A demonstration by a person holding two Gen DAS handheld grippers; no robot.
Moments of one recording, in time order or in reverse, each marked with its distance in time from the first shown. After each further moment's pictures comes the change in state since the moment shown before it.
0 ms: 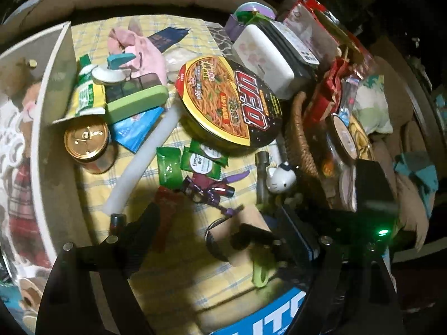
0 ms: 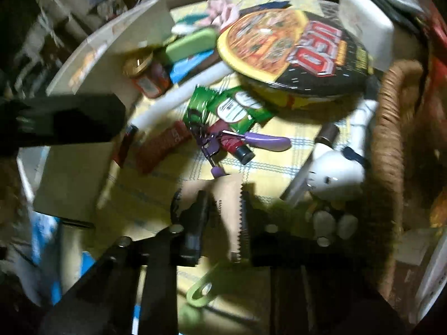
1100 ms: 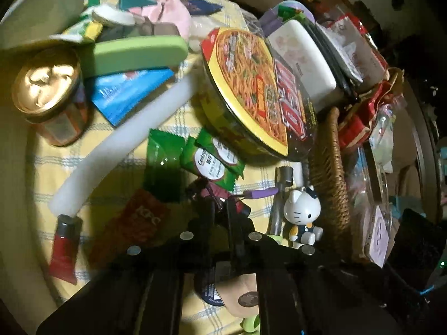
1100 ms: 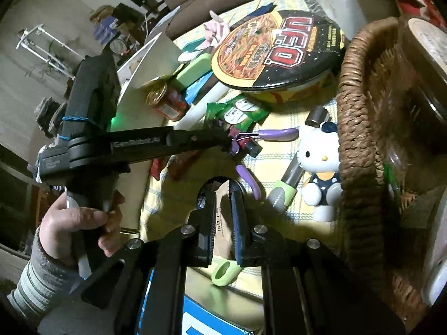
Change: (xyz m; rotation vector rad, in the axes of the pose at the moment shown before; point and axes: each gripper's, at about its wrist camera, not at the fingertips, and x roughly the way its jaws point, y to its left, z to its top) left arm 0.075 0.018 -0.002 -0.210 -0.026 -0.048; right arm -0.022 -0.022 -0.010 0.152 -0.070 0.200
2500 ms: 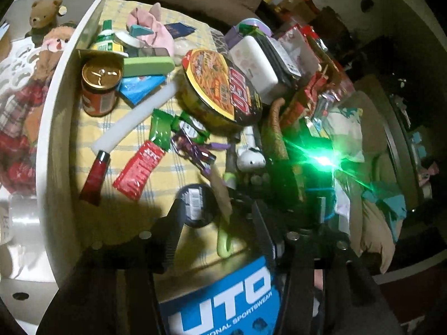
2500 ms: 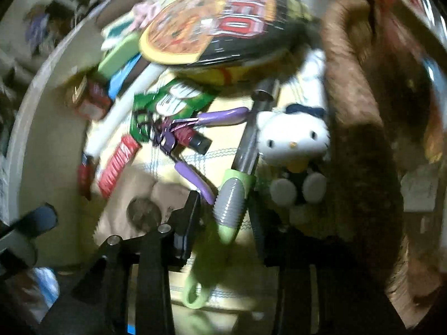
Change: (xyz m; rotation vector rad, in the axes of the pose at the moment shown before) left arm -0.099 0.004 -0.065 0.066 -0.047 -0.138; right arm 0.046 0.011 0.003 0.096 0.081 -0.422
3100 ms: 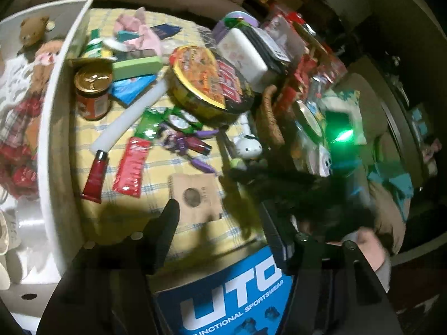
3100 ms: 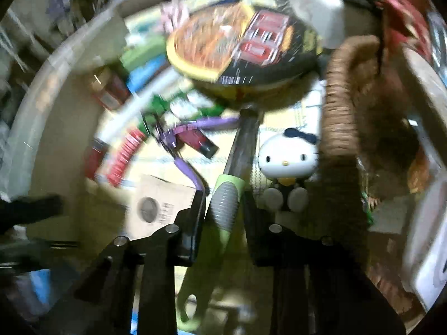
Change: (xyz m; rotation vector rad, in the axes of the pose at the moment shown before) left arm -0.003 -0.015 -0.011 0.120 0.018 0.024; right arm -0.048 -0.017 -0.009 -0.050 -0.065 0.111
